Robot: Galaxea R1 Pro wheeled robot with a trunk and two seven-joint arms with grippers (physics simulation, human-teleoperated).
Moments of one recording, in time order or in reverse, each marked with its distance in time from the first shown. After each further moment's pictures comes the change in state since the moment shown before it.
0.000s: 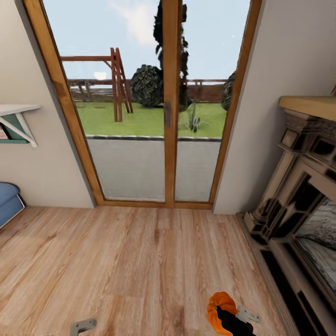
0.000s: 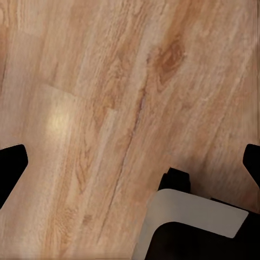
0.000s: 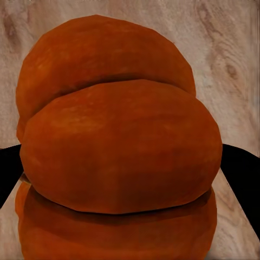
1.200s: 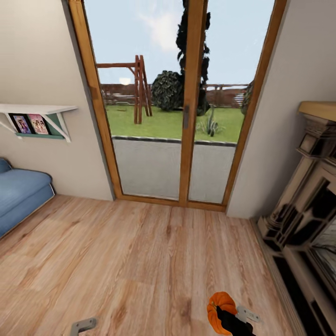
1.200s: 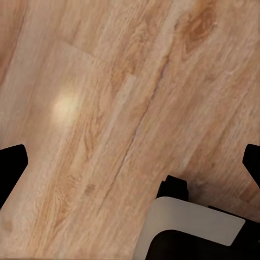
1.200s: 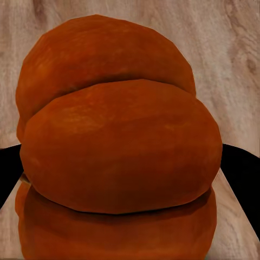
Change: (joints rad) left arm 0.000 0.000 -0.001 -0.002 -0.001 -0.004 0.002; right arm 0.000 0.002 0.000 0.000 0.003 0.001 0.000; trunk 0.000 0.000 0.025
